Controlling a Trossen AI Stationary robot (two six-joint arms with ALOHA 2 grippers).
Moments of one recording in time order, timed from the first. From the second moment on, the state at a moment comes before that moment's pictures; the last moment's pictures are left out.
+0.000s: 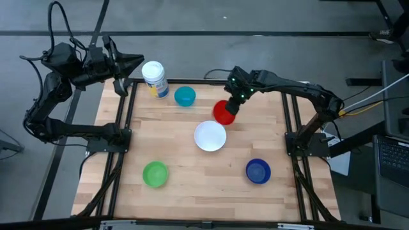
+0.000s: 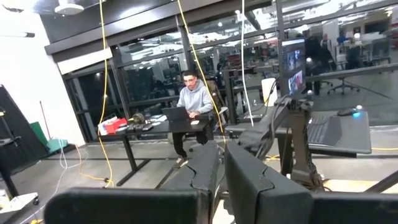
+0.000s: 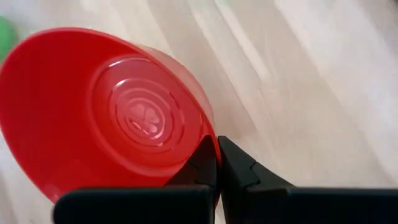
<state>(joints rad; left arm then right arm) 0.46 0.90 1.57 -0.54 0.09 0.16 -0.44 1.65 1.39 -0.88 -0.24 0.14</state>
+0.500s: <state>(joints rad) 0.46 0.90 1.57 -0.56 0.10 0.16 -0.29 1.73 1.53 -0.89 -0.33 0.25</state>
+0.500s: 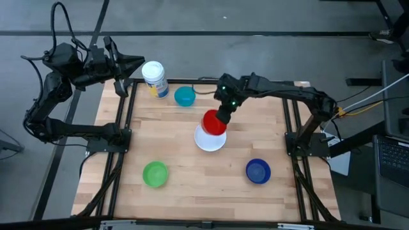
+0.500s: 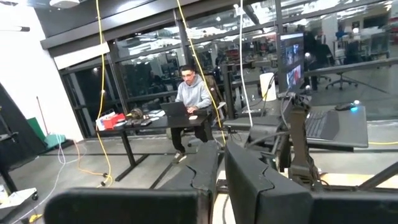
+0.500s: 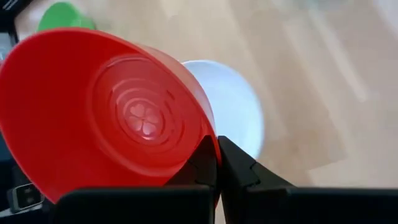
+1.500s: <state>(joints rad) 0.46 0.90 1.57 -0.59 0.13 0.17 -0.19 1.98 1.53 -0.87 -0.30 0.27</state>
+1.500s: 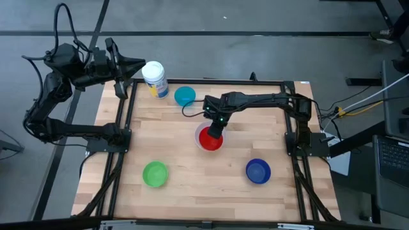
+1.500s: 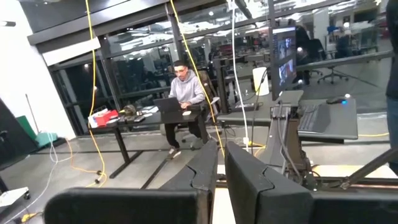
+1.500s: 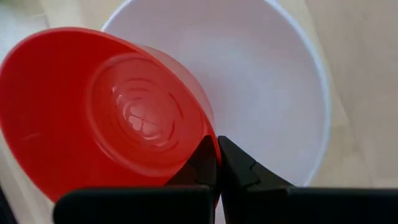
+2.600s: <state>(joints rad) 0.46 0.90 1.56 -0.59 0.13 0.17 -0.24 1.98 1.53 -0.85 -0.36 0.21</state>
